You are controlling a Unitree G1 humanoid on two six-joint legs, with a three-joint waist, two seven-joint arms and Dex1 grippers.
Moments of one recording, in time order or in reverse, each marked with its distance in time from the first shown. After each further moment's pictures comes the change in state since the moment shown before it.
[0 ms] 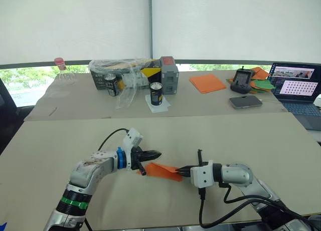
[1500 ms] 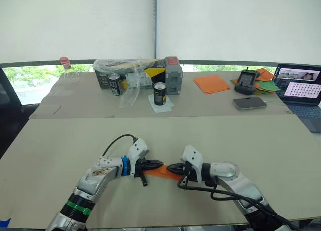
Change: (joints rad) left arm 0.042 0.029 -0.126 0.070 0.157 -0.214 -0.038; right arm 0.015 0.173 -0.026 -0.261 0.319 0.884 -0.077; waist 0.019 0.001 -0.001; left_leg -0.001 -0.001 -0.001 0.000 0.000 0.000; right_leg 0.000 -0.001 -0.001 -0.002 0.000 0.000
